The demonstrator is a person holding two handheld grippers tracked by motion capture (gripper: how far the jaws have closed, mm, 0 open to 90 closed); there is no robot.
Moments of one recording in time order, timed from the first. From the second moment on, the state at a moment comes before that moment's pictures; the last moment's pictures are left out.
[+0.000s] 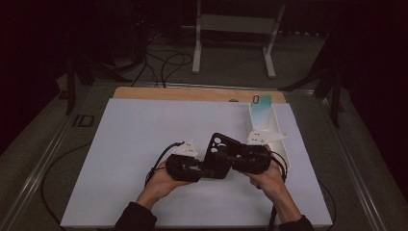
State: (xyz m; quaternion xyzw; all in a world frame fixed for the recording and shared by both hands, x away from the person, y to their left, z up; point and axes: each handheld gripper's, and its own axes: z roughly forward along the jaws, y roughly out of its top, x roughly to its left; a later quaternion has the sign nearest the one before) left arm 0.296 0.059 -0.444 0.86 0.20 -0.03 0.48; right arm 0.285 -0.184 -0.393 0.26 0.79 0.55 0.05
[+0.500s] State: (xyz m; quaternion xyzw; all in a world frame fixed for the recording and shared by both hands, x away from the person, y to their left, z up) left arm 0.289 0.059 -0.440 0.85 0.19 0.00 0.48; right arm 0.290 -0.184 -0.392 0.28 0.79 0.54 0.06
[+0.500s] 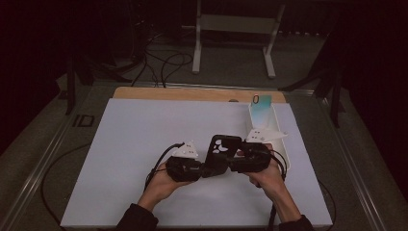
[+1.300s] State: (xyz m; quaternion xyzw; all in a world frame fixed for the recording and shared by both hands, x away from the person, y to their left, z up) left arm 0.284 0.058 -0.435 0.84 0.25 0.09 0.48; right arm 0.285 -0.182 -0.379 0.36 0.75 0.54 0.14
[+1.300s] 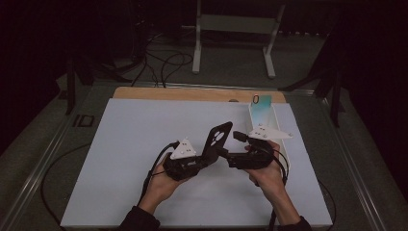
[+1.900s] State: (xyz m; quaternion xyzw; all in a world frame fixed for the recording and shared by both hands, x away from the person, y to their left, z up) left arm 0.281 0.043 -0.443 0.84 0.24 0.07 0.48; right arm 0.290 -0.168 -0.374 0.40 0.71 0.57 0.13
